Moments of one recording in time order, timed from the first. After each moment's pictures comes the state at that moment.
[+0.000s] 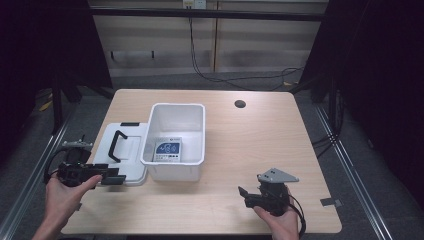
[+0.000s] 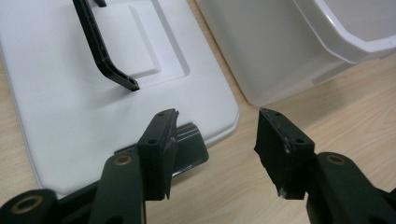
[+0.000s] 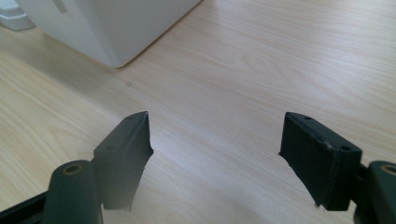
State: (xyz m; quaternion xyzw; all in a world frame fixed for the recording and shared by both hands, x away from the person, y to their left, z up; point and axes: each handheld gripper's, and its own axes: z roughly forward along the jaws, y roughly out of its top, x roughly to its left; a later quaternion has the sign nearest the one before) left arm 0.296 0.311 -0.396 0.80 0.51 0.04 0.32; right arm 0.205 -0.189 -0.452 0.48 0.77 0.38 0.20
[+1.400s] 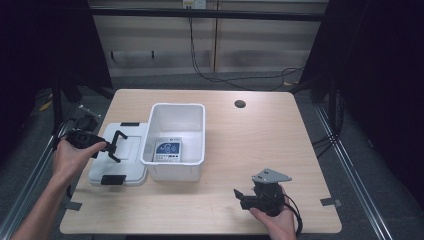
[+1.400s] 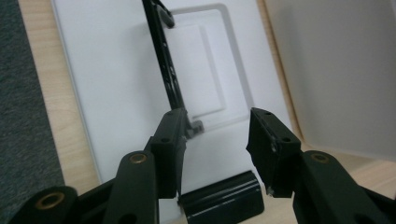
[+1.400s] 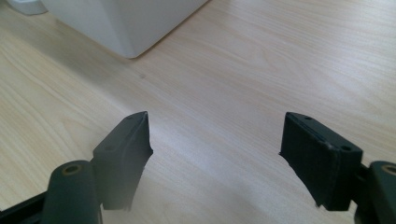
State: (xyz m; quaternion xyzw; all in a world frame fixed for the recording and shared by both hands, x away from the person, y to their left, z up) left arm 0.391 0.311 -0.387 0.79 0.58 0.01 0.21; right arm 0.207 -0.179 -0.454 0.46 0.79 0.37 0.19
